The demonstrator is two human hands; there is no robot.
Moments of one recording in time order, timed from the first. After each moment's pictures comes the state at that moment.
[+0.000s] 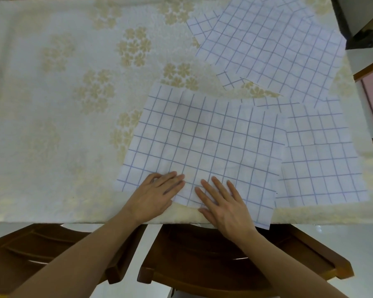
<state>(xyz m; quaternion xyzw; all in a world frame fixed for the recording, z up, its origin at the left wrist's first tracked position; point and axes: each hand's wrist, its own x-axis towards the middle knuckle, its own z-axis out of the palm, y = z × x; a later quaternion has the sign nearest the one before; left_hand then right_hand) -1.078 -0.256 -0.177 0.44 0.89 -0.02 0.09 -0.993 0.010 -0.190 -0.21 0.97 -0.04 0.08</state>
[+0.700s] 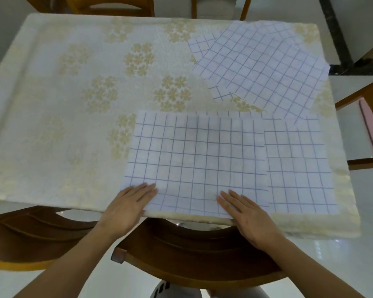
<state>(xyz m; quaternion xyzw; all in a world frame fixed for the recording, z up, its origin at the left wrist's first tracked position) -1.017 -0.251 -0.127 0.26 0.94 0.01 0.22 -0.978 0.135 -0.143 -0.26 0.95 -0.08 0.17</state>
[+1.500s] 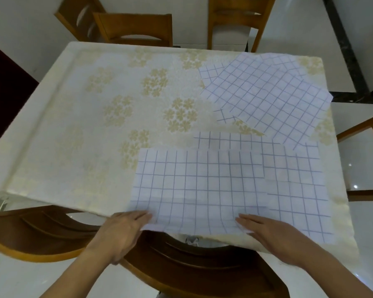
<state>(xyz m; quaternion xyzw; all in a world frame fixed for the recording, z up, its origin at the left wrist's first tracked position) -0.987 -0.209 -0.038 0.14 0.95 0.02 0.27 -1.012 0.194 -0.054 -0.24 0.90 -0.13 0.34</state>
